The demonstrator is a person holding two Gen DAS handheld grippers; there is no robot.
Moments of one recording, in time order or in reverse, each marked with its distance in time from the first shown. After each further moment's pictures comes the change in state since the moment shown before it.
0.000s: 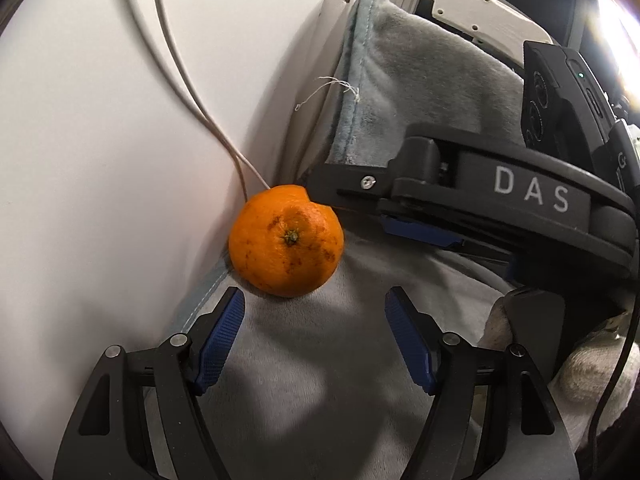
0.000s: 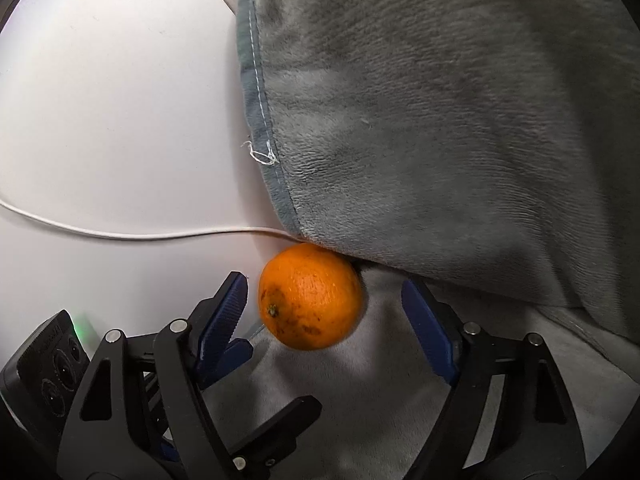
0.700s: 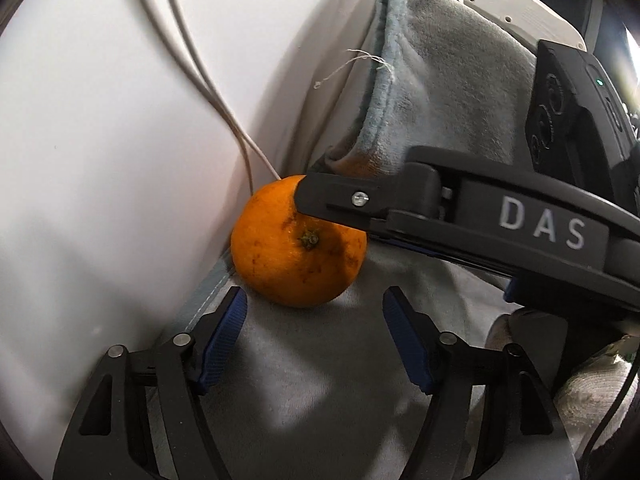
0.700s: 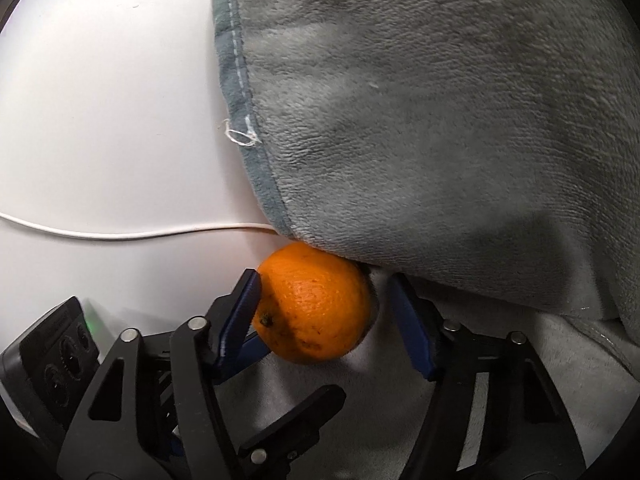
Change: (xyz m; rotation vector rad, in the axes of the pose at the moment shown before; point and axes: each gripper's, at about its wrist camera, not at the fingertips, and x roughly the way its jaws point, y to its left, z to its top) left arm 0.035 0.014 0.014 -0.036 0.049 -0.003; right arm 0.033 -0.002 -0.017 -0.004 0.042 0.036
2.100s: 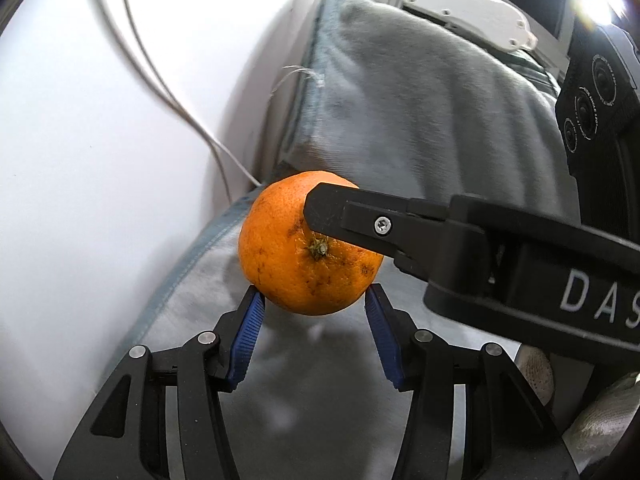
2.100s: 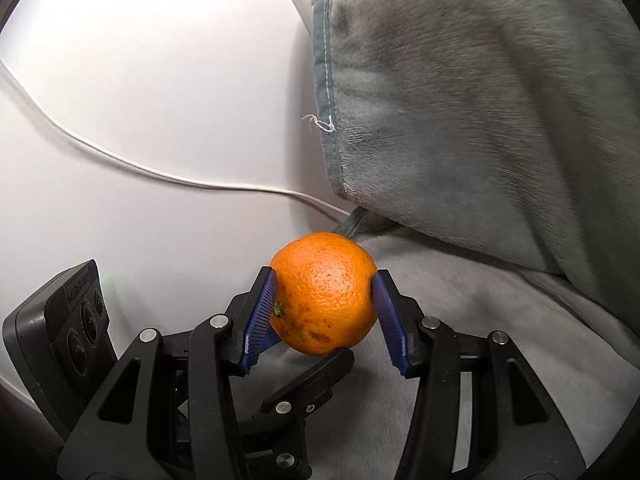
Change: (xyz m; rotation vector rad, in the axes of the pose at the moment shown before) left arm -0.028 -0.018 -0.030 0.069 -0.037 -0.006; right arm -0.066 0.048 -0.036 -0.109 -0.070 -0.050
